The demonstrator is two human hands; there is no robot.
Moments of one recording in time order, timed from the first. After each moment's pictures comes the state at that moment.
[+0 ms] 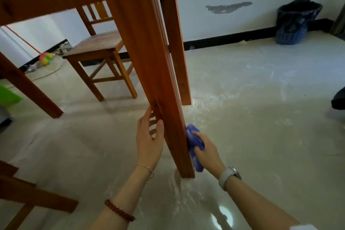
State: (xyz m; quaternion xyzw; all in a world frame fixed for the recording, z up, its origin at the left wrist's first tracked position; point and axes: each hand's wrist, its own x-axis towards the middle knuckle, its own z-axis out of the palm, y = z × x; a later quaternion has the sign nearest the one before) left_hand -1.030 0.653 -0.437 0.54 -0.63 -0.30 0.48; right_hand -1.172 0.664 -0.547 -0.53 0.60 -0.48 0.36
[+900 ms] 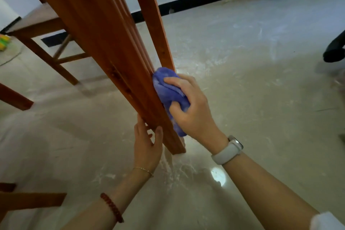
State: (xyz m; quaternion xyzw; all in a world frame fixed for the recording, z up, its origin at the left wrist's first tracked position) left_hand -1.031 0.656 -0.545 0.57 -0.67 -0.32 0.36; right_hand -1.170 0.659 -0.488 -0.59 0.48 -0.63 0.16
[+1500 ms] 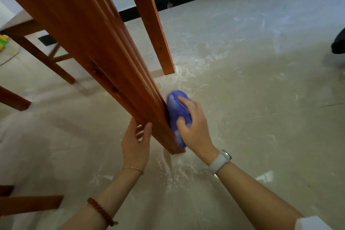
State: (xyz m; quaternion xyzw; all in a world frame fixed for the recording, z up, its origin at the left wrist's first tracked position) left_hand -1.025 0.638 -0.556 0.61 -0.64 -0.29 0.37; right_hand -1.164 0.656 -0.579 -0.48 0.60 -0.60 0.23
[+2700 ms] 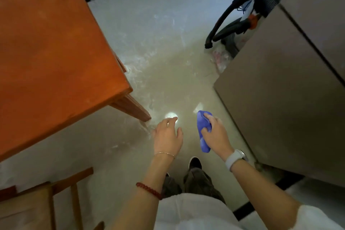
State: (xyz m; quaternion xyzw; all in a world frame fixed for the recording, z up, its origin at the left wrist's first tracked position) left_hand -1.090 0.793 -0.118 0.43 -0.84 -0.32 -0.05; right_hand -1.205 0.895 -0.134 -0.20 0.88 -0.27 0.34
